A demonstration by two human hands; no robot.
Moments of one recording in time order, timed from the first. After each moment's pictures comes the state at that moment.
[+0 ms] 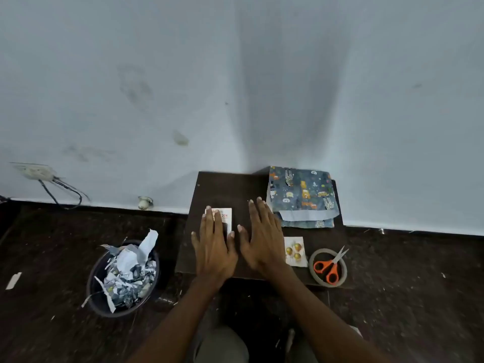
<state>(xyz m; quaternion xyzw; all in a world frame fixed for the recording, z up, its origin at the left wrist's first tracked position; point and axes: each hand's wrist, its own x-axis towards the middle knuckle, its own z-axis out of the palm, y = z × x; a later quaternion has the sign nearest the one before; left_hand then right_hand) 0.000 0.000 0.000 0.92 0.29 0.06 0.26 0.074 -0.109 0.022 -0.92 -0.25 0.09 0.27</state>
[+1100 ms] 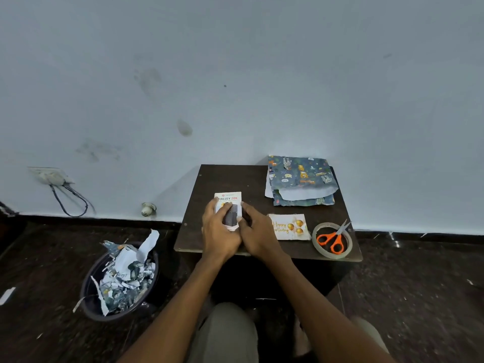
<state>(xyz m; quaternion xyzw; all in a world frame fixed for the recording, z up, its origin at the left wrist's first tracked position) -0.027 -0.016 -0.046 0.84 0.26 0.22 0.42 0.020 -0.125 -0.024 -0.83 -0.21 0.12 0.50</state>
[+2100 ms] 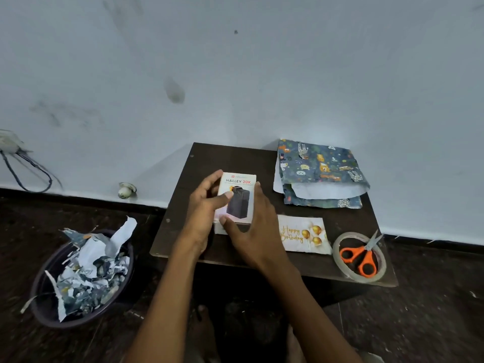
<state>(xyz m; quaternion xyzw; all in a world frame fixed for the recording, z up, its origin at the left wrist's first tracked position) 0.020 0.033 -0.054 0.58 0.23 0.16 0.76 0.043 -0.100 -0.064 -0.84 -0.23 0.07 0.48</state>
